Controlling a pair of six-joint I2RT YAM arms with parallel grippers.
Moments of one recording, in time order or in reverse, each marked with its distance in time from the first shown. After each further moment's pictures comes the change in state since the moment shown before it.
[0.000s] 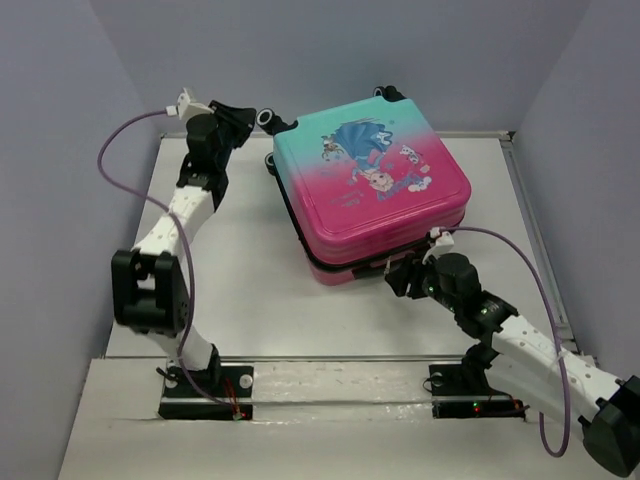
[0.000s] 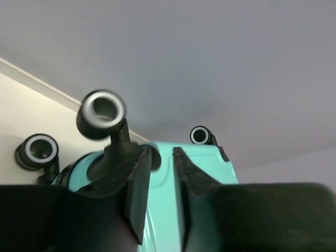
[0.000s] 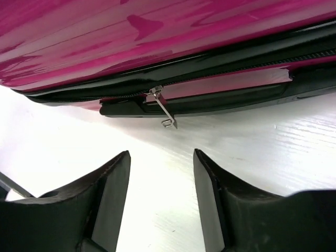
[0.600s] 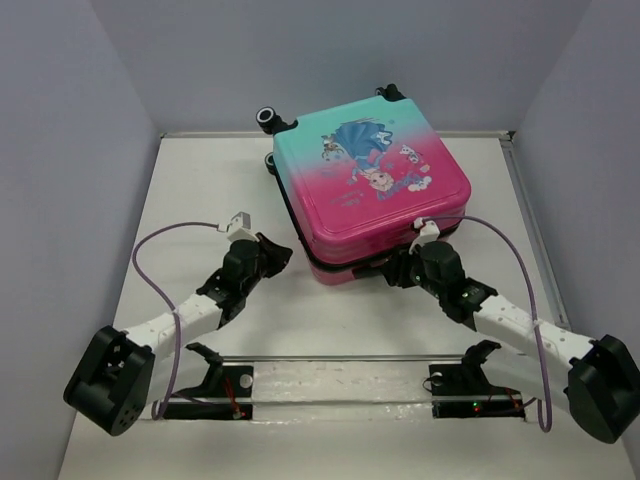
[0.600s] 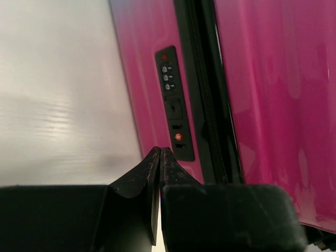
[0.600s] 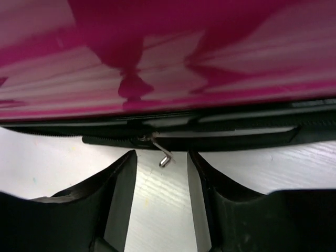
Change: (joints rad) left arm -0.362 -0.710 -1.117 -0.005 -0.144 0.030; right arm 0.000 0.224 0.039 0.154 0.039 -0.079
